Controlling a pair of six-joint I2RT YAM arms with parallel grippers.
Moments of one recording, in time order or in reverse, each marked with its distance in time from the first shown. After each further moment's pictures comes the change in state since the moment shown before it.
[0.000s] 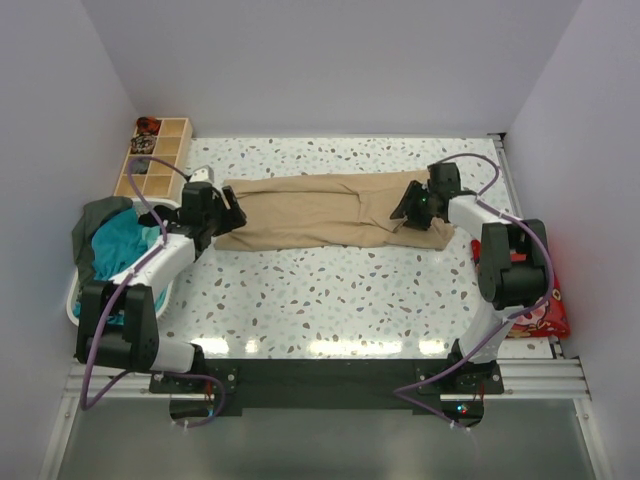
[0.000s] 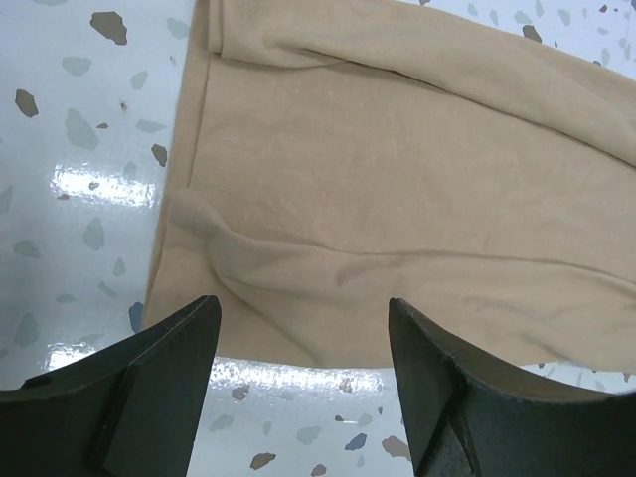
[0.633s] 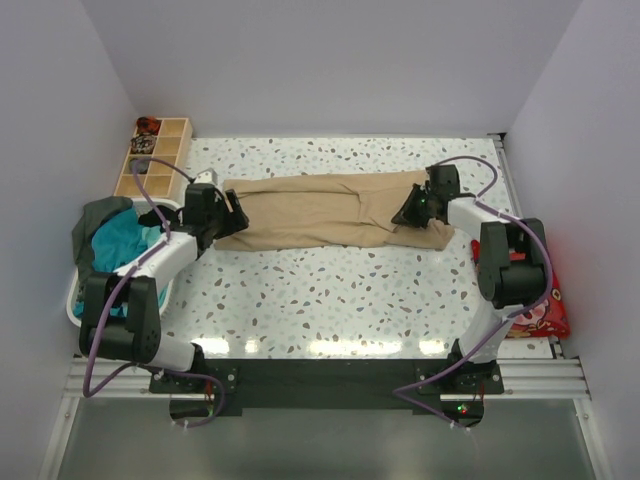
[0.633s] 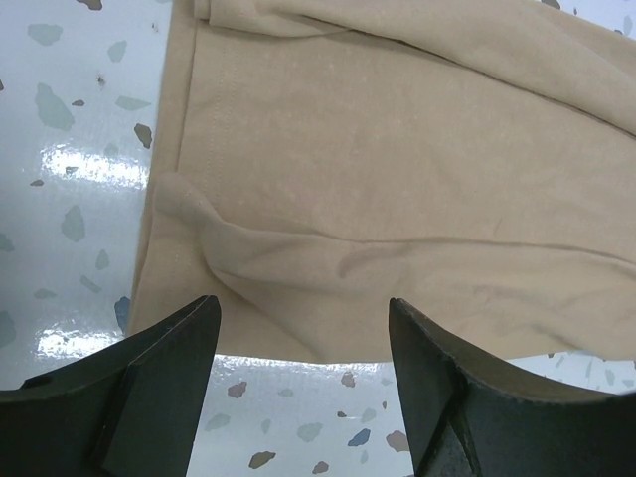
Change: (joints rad) left arm 0.000 0.043 0.000 0.000 0.030 0.000; right arm 0.000 0.002 -0.028 0.053 -0.065 0.033
